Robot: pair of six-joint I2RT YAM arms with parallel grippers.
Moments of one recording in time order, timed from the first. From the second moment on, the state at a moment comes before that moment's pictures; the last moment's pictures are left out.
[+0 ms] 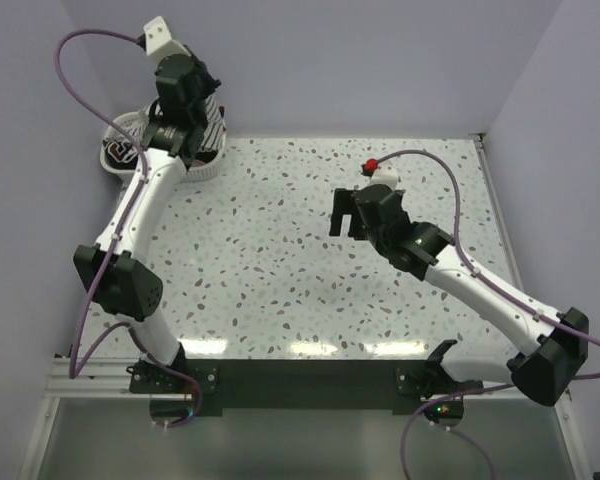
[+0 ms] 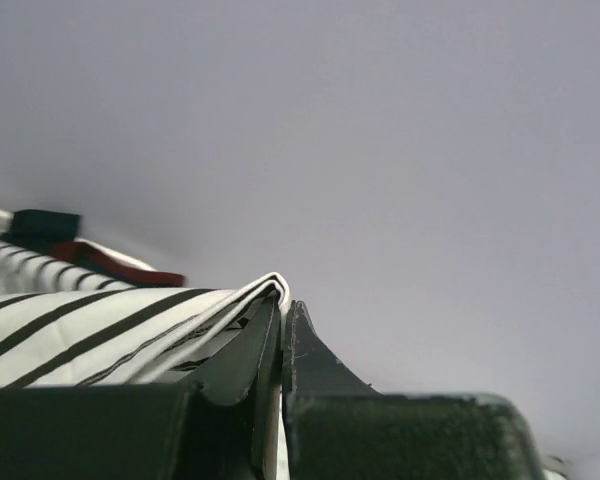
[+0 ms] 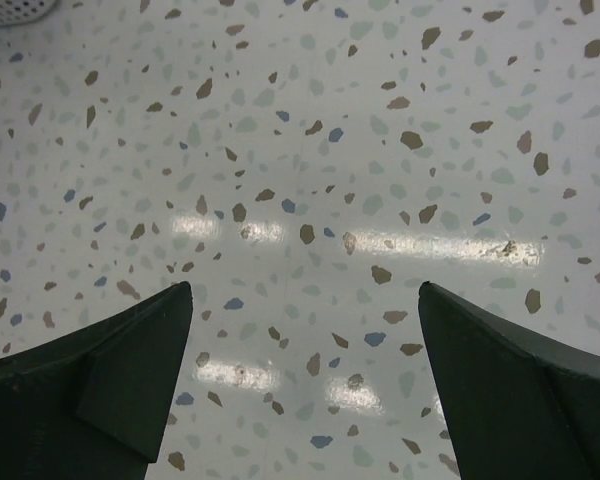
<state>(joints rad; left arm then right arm) -0.22 1.77 1.90 -0.12 -0.45 -0.47 0.74 1.24 1.12 -0.49 0.44 0.52</state>
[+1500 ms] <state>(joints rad) -0.57 1.58 1.13 -0.14 -0.26 -0.75 0.73 1.33 1.03 -0.58 0.50 0.54</state>
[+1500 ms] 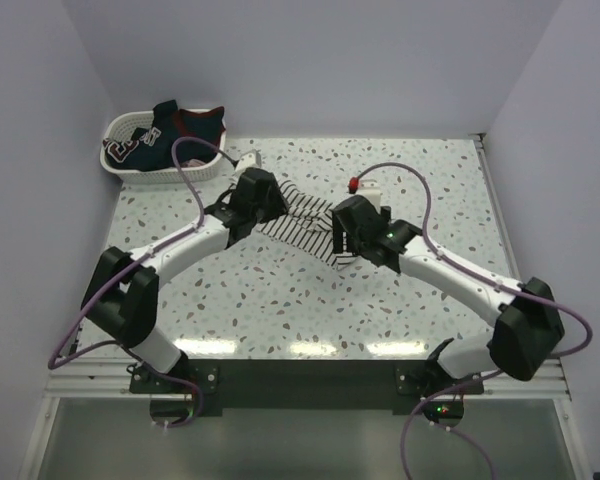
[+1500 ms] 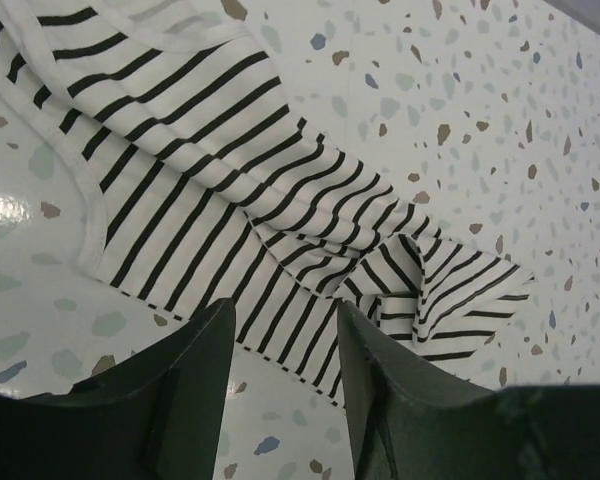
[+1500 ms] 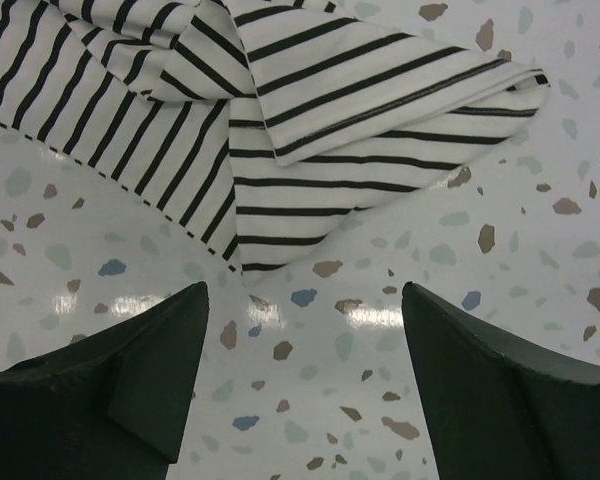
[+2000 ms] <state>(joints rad) -0.54 1.87 1.18 -0.14 -0.19 -0.81 0.62 1.83 1.27 -0.47 0.45 0.33</state>
